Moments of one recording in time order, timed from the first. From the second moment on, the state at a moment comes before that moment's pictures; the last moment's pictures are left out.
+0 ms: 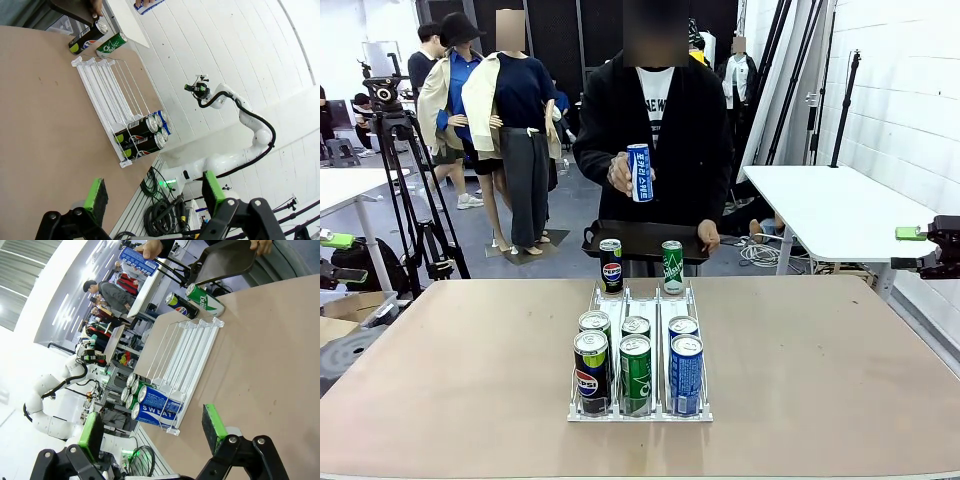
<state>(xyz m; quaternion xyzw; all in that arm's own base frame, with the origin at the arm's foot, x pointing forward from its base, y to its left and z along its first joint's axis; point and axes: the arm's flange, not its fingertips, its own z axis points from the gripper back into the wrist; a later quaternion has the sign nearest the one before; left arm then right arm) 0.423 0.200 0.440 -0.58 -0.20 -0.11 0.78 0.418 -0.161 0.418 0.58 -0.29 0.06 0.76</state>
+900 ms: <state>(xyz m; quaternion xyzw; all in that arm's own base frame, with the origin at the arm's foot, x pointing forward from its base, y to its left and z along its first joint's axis) 0.423 0.200 0.440 -0.58 -0.20 -0.11 0.78 0.418 -0.161 0.418 0.58 -0.29 0.06 0.76</state>
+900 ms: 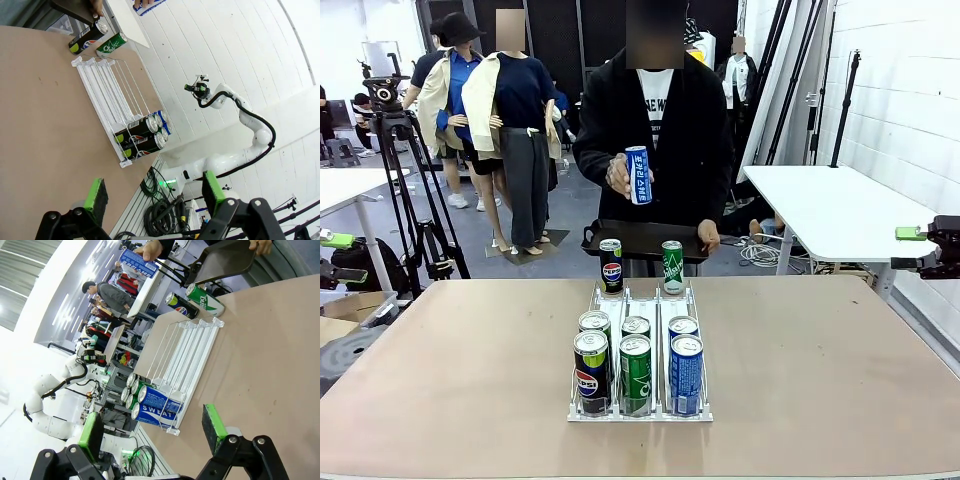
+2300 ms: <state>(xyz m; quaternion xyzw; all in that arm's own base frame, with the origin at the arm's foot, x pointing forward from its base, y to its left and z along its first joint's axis) 0.423 0.200 0.440 -0.58 -0.20 -0.11 0.78 0.418 -0.161 0.418 0.58 -0.29 0.06 0.76</state>
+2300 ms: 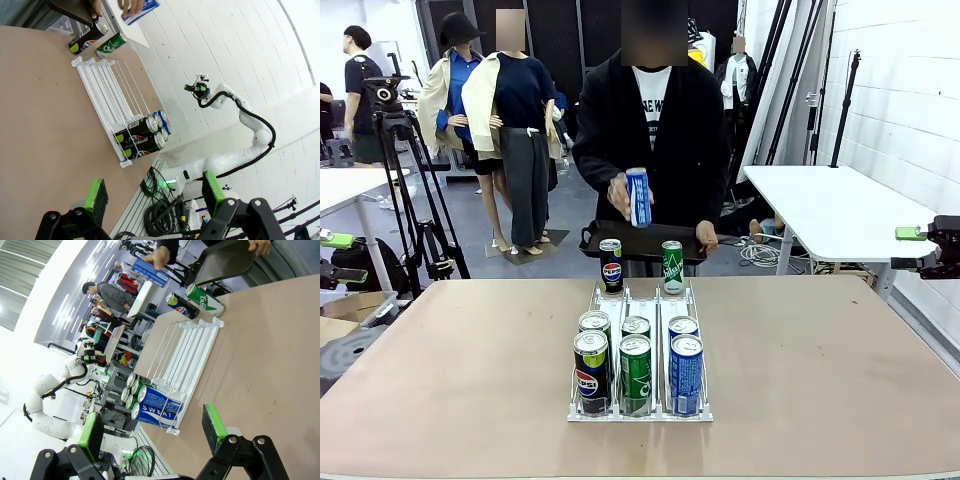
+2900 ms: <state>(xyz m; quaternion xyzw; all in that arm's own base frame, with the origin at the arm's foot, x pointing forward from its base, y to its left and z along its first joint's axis) 0.423 0.200 0.440 -0.58 -0.20 -0.11 0.78 0.418 -0.161 0.418 0.58 -0.29 0.06 0.76</state>
